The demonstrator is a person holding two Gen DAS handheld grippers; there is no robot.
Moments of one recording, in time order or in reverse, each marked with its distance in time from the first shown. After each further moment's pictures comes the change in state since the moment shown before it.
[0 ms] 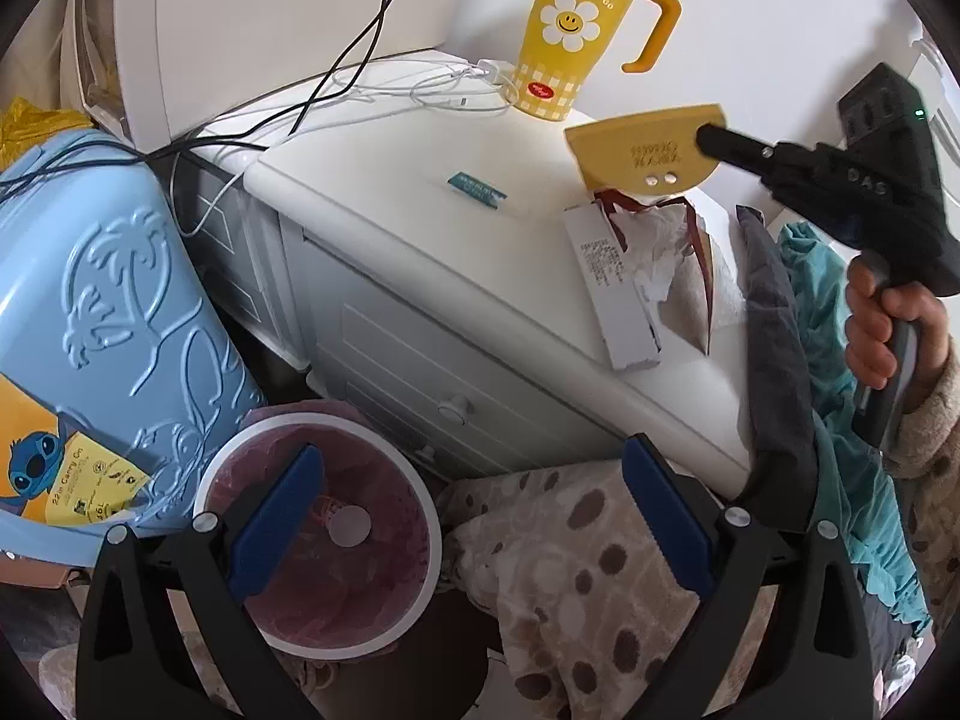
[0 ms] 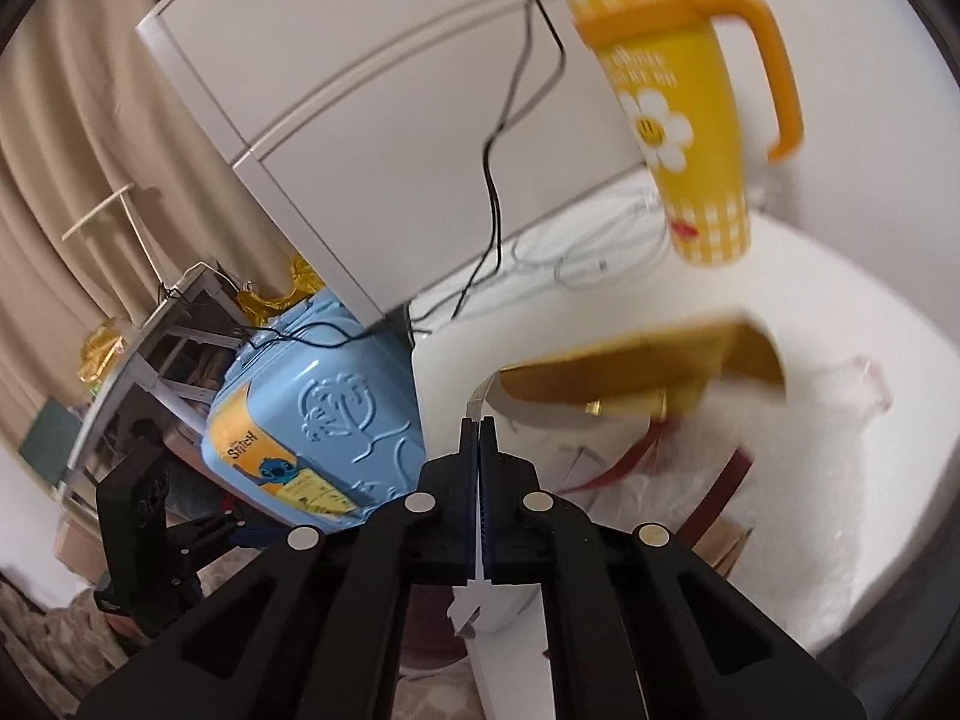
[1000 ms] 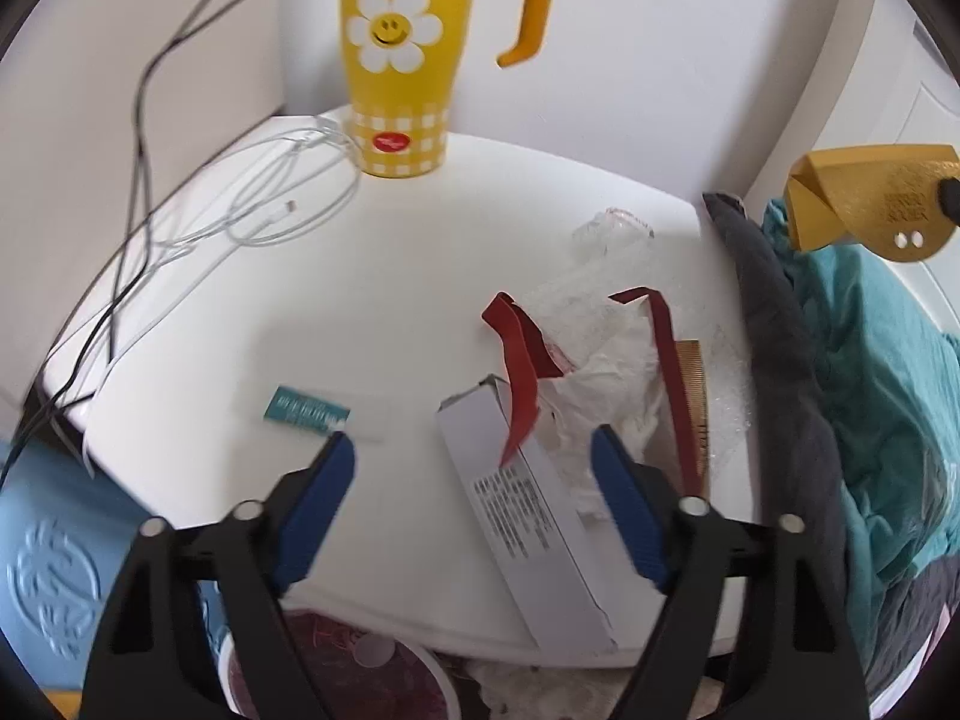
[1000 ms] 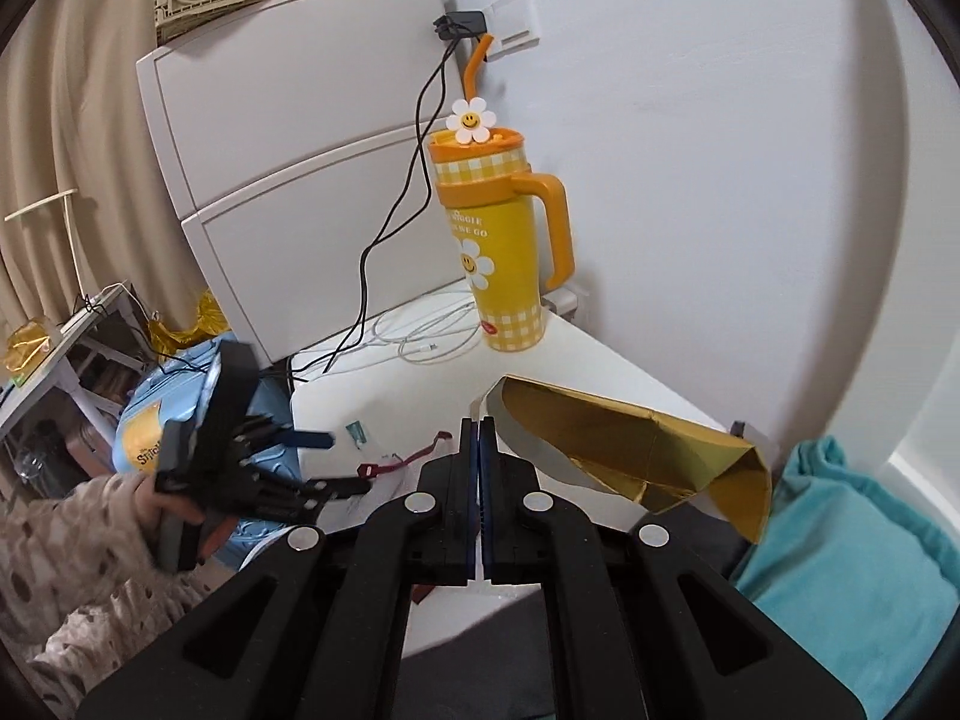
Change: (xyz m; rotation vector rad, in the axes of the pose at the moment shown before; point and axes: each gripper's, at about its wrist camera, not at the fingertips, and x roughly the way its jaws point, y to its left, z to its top) left arm 0.092 -0.085 0.113 0.315 0.021 -0.027; right arm -0.149 -0.023 -0.017 -0.059 -0.149 -0.328
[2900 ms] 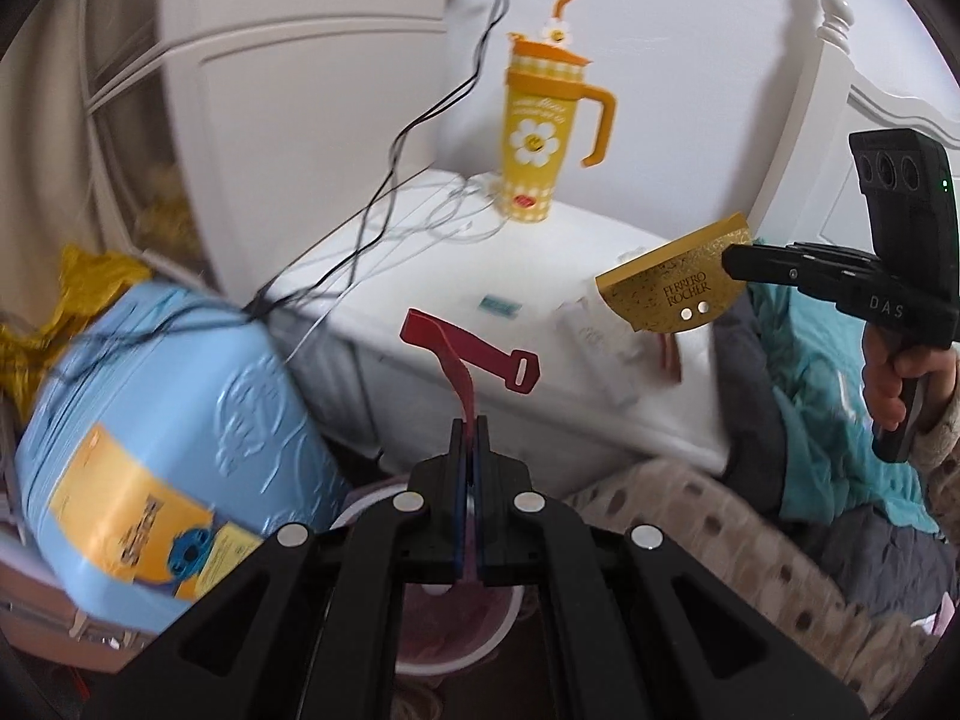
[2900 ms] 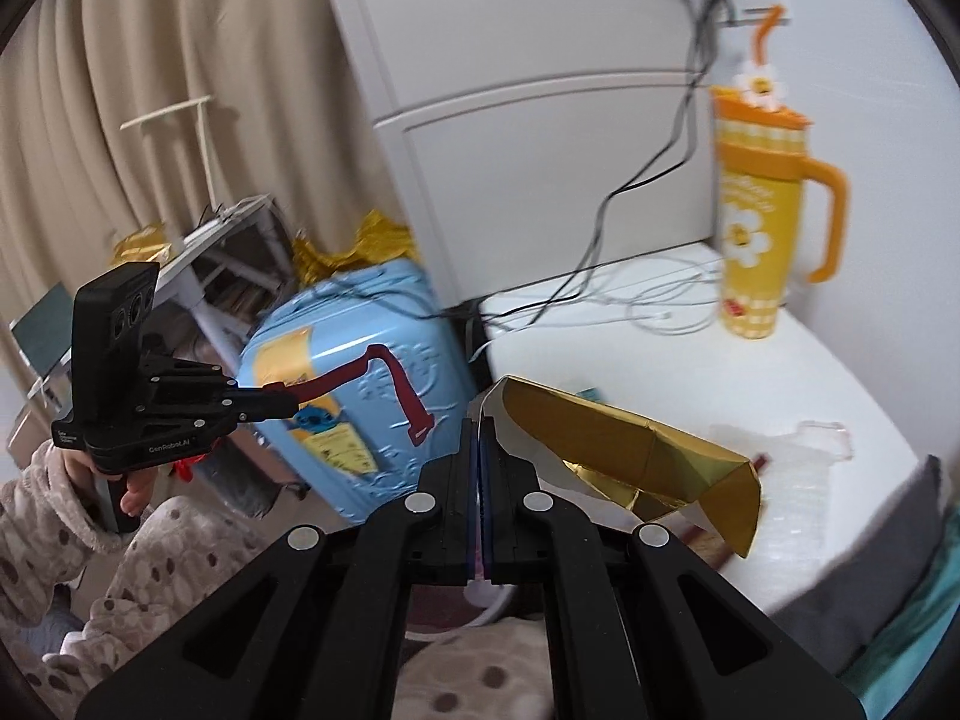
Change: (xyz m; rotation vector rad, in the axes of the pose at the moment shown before) left arm -0.215 0.056 -0.151 -0.120 -0.173 0.132; right arm 0.044 0.179 -0.020 -0.190 0.122 0.318
